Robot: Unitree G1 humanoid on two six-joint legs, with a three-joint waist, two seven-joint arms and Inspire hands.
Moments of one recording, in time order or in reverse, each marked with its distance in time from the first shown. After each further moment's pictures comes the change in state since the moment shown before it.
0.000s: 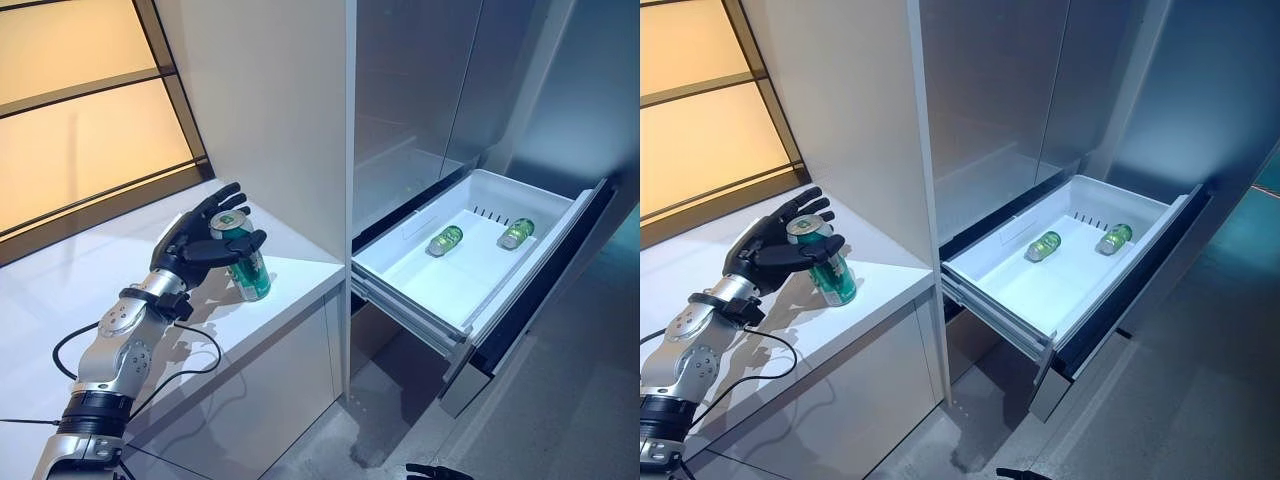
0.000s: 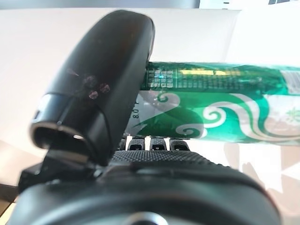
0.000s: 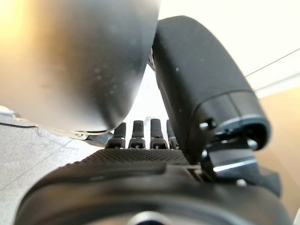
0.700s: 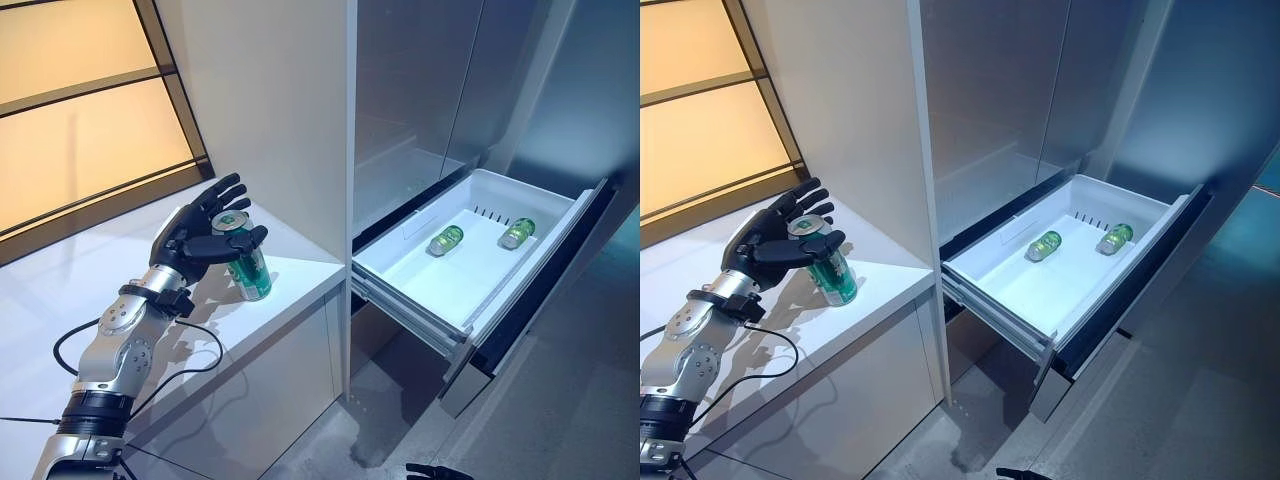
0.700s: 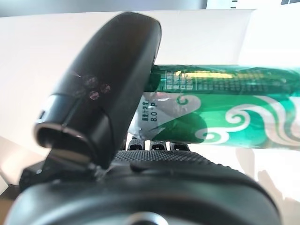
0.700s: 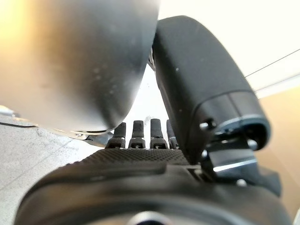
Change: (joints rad) left arm 0.000 0.000 0.000 -0.036 -0.007 -0.015 0.022; right arm 0.003 0.000 0.000 0.000 0.000 -0.001 0.000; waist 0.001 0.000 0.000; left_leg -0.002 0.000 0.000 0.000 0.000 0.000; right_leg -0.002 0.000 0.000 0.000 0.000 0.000
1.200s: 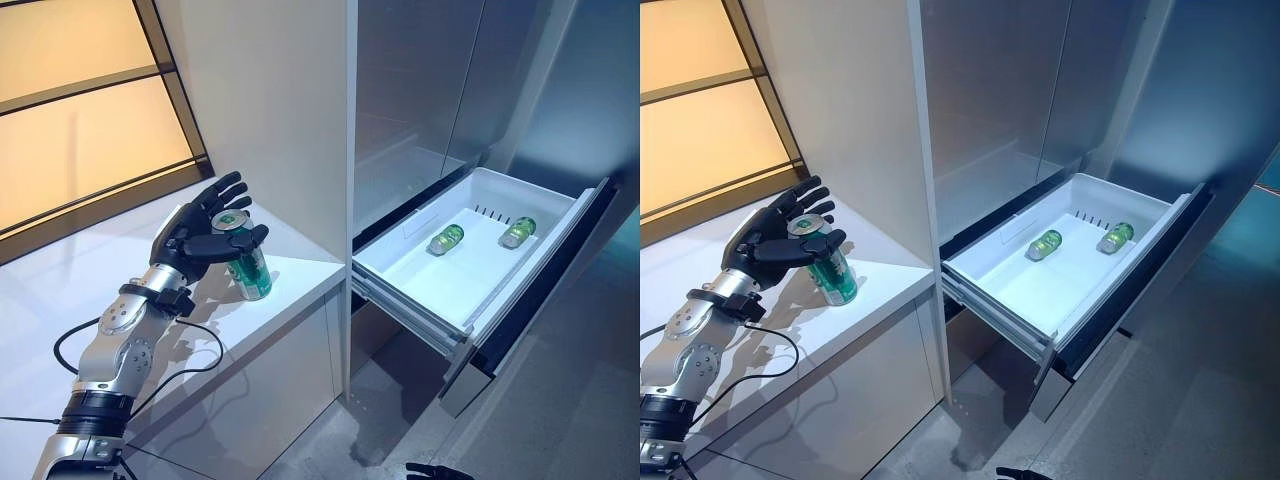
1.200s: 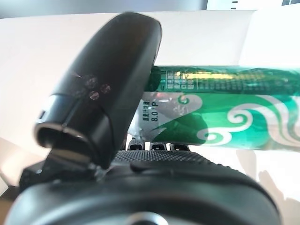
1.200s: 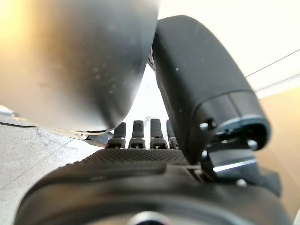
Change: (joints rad) left arm 0.000 0.000 0.000 -0.013 -0.002 0.000 0.002; right arm 0.000 0.000 0.000 0.000 0.000 -0.008 0.000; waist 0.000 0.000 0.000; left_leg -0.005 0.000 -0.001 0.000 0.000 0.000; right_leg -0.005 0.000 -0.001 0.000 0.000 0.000
